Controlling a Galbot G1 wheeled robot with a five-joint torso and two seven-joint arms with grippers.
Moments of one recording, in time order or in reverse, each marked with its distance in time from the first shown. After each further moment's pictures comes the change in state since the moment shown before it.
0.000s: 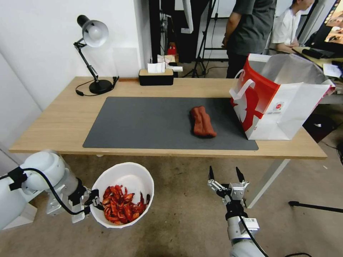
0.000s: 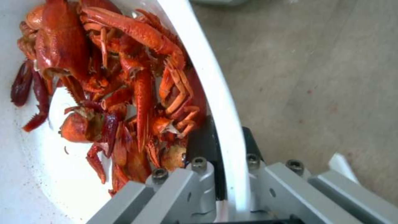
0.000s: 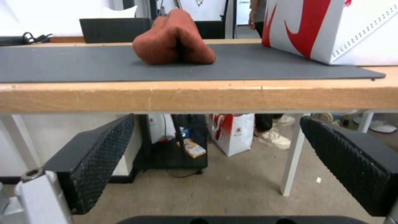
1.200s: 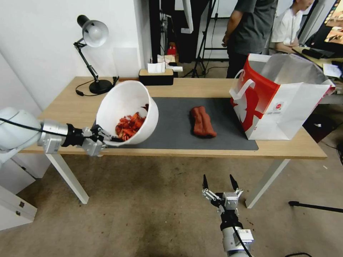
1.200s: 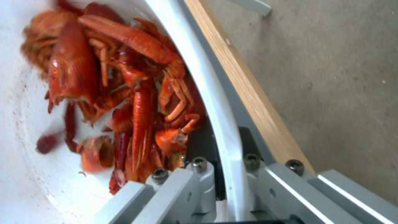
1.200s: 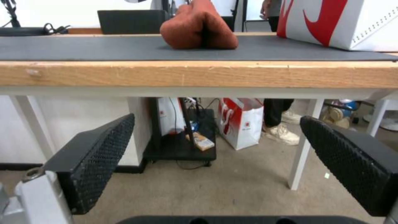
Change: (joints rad) left arm -0.475 0.014 0.228 0.160 -0.527 0.295 -0.321; right arm -0.052 0.041 -0.027 -0.007 -0.074 0.023 -0.011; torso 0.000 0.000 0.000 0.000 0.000
